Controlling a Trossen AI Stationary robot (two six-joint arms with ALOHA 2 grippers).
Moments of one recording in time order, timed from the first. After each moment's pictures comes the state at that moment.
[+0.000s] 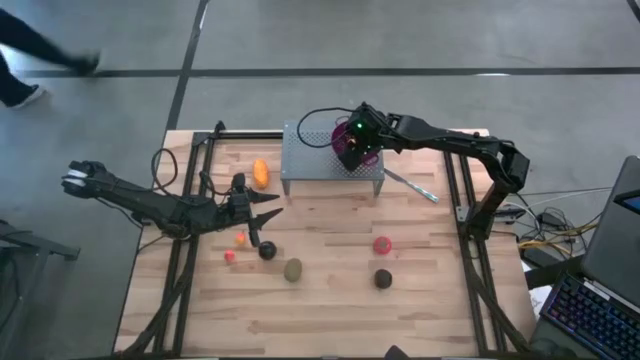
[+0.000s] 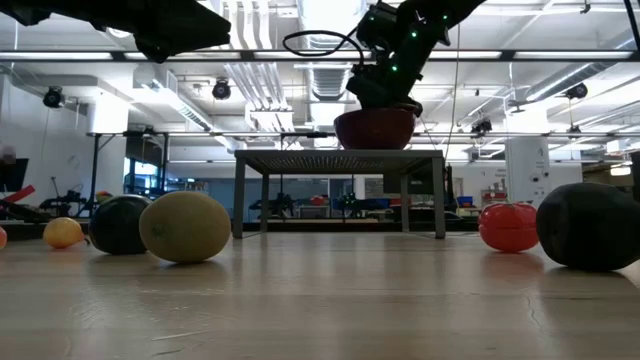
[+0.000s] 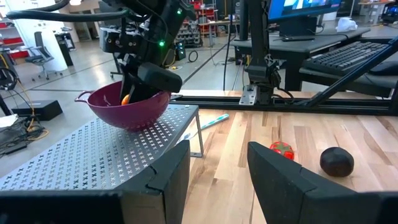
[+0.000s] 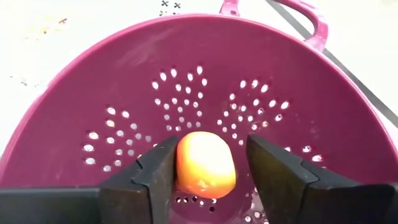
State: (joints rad) left arm -0.28 0.84 0.49 0.30 -0.60 0.02; right arm -0.45 1.70 1.44 -0.65 0.21 0.16
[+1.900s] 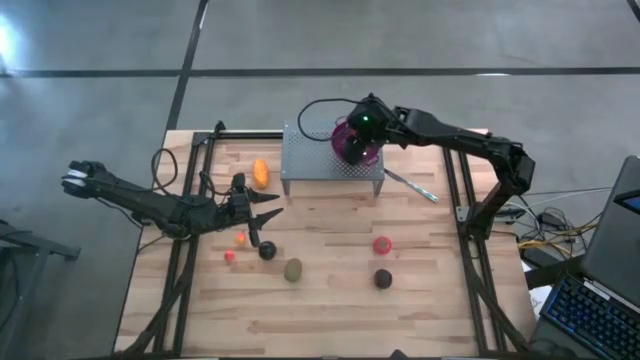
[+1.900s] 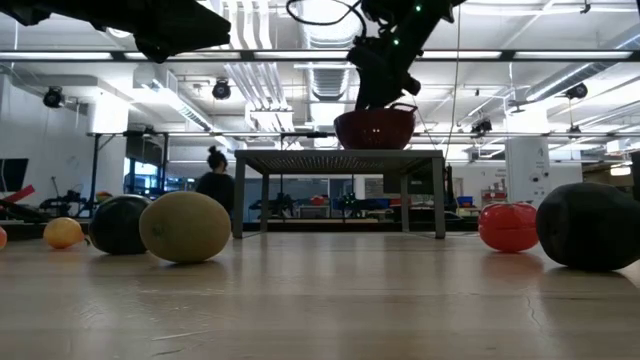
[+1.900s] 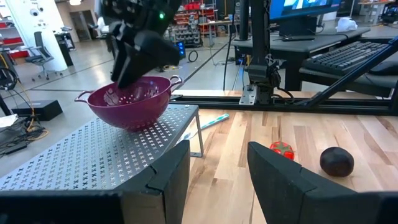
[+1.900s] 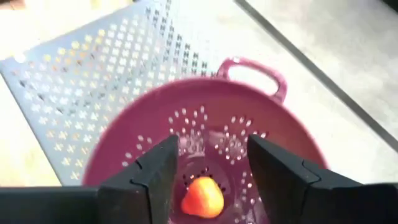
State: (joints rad) left arm -0.28 0.84 0.49 0.29 -0.60 0.02; right arm -0.43 1.66 1.54 -0.71 0.21 0.13
